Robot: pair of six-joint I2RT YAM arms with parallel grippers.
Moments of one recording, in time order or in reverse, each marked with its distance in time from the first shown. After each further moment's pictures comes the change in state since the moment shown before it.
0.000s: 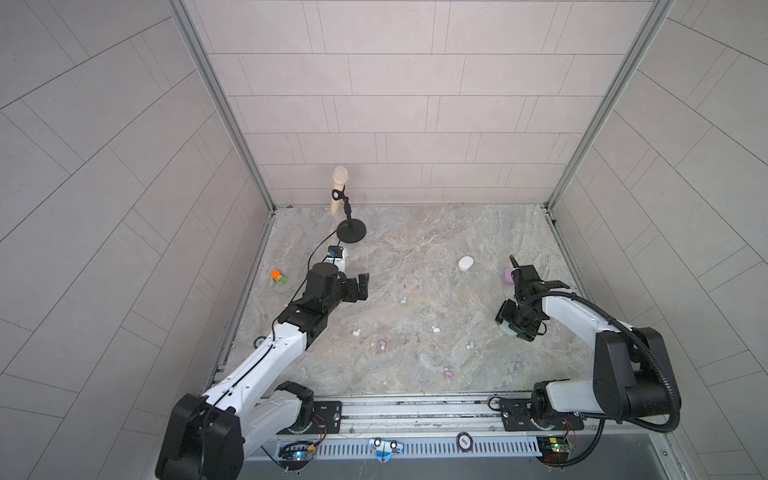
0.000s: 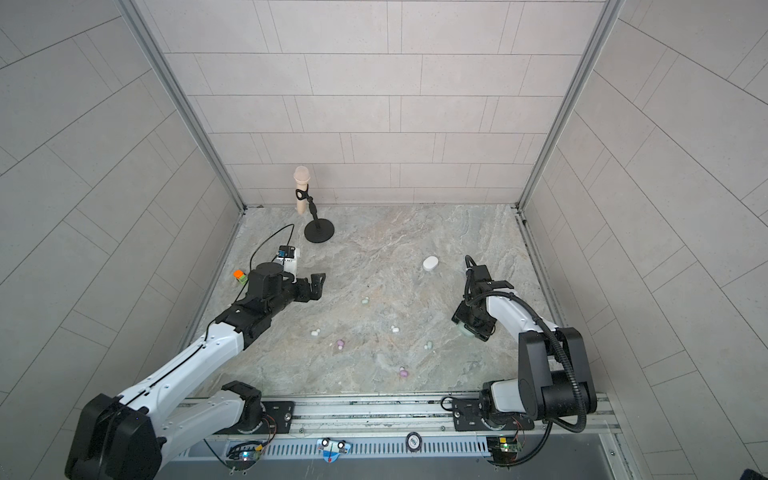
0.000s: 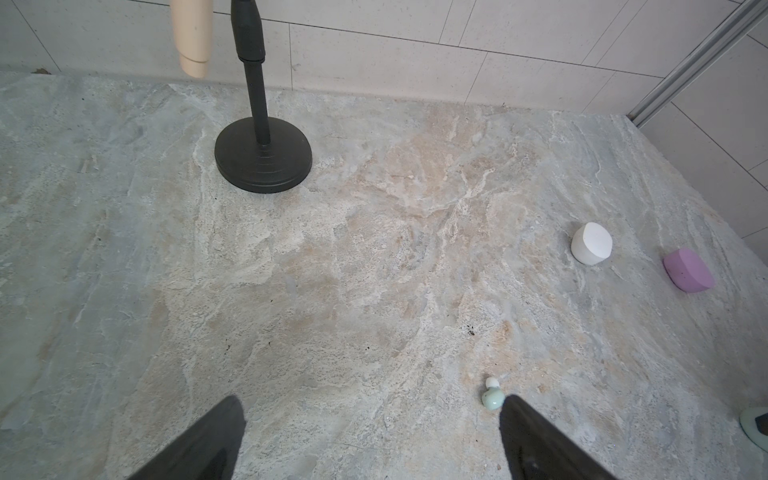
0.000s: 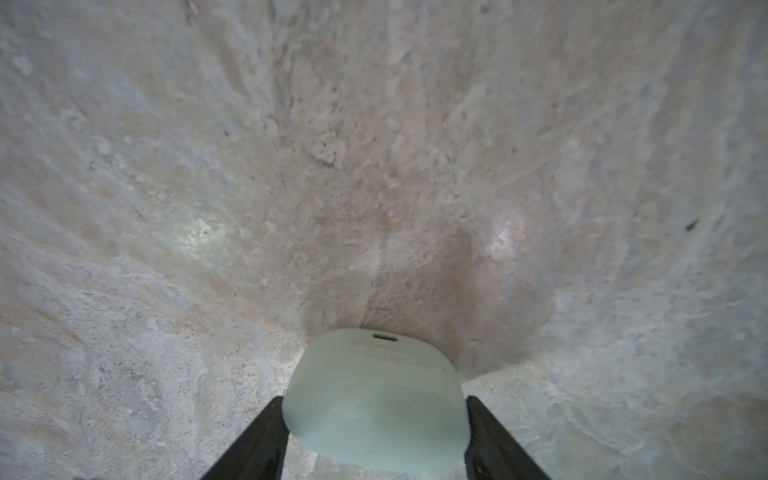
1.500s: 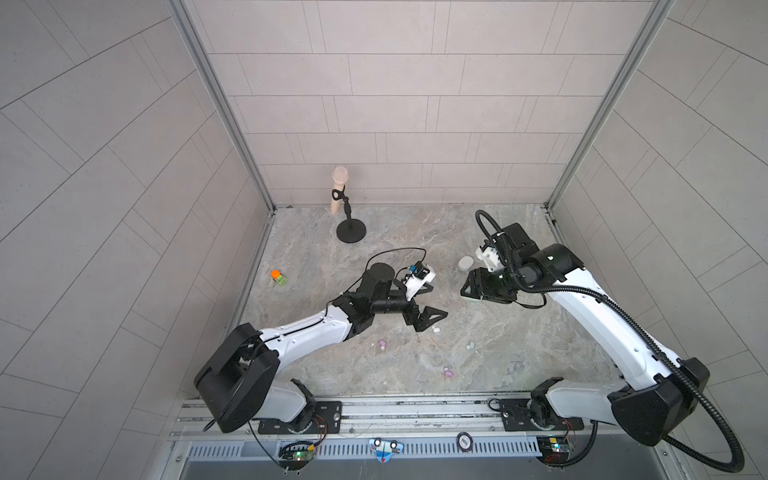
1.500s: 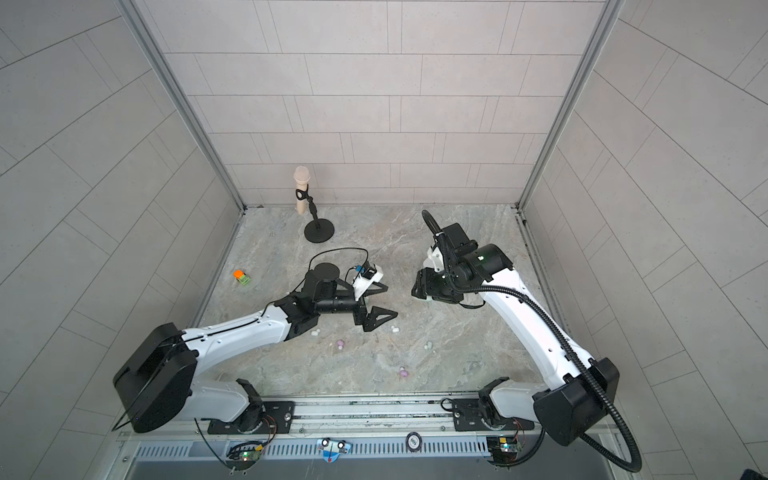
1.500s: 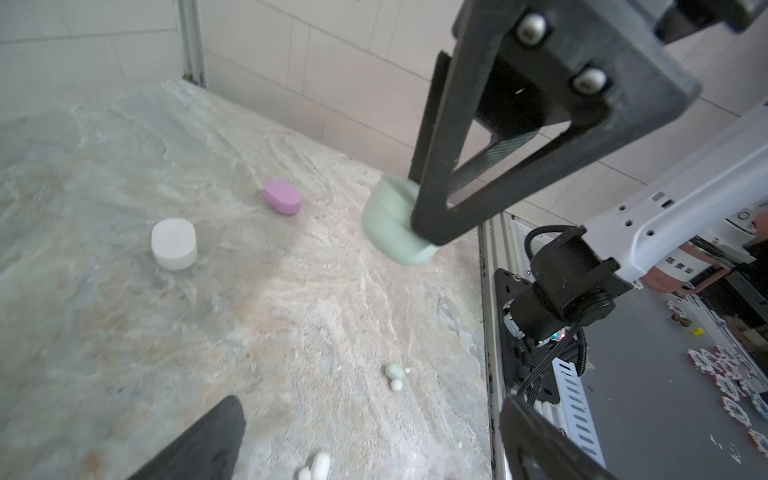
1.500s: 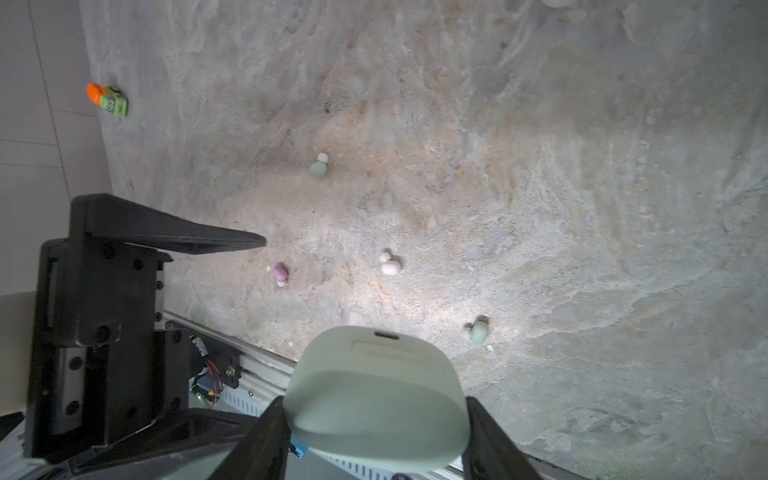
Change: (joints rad) left arm -0.402 0.361 0.155 0.396 0.645 0.185; right arm 0.388 -0.083 0.629 -0.383 -0.240 -0.187
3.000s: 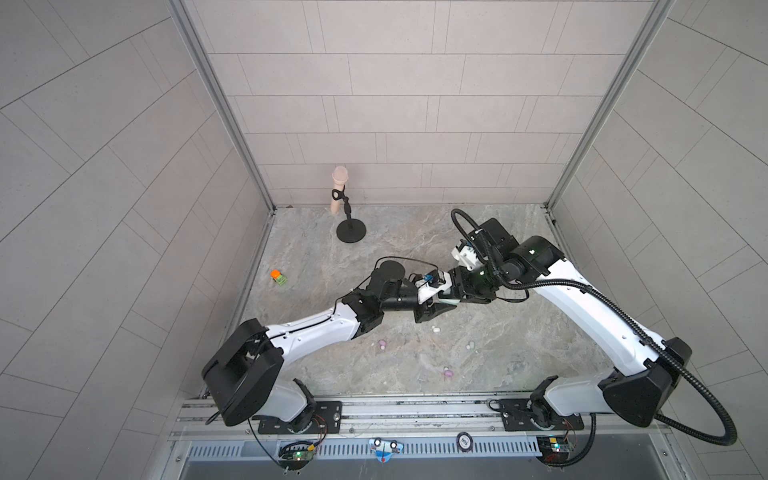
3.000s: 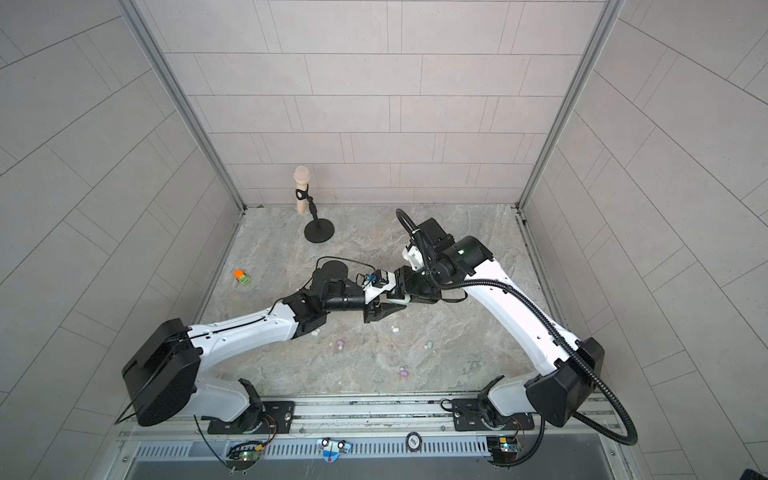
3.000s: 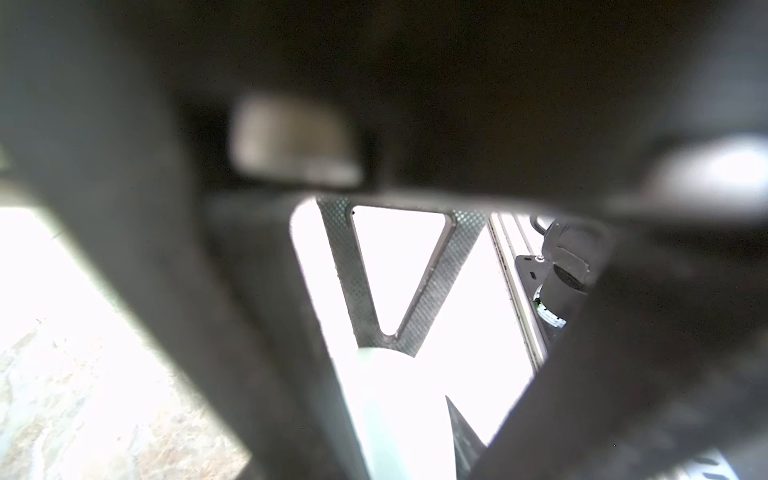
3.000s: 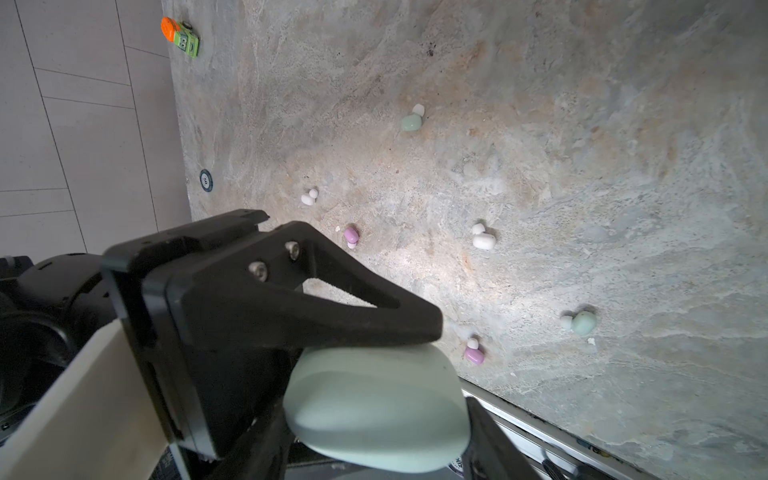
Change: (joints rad) left arm -0.072 0.033 0.065 0.032 -0.035 0.293; right arm 0.136 0.095 0.113 -0.012 -0.108 0.101
